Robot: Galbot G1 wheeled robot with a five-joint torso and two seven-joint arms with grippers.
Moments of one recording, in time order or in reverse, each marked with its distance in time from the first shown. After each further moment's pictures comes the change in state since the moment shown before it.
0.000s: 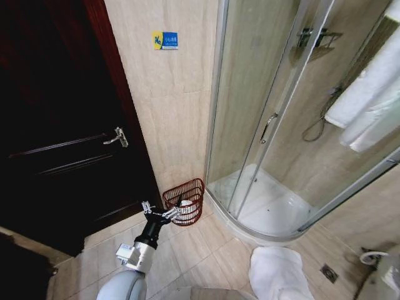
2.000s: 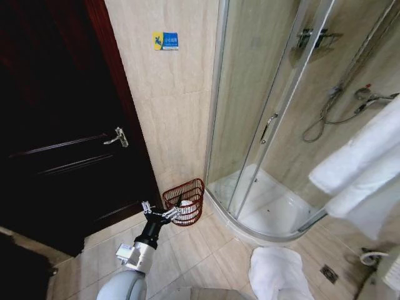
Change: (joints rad) left arm 0.000 0.000 0.000 0.000 0.000 0.000 0.000; right arm -1.025 0.407 0.588 0.641 -0.004 0.223 -0.113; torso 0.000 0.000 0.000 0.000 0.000
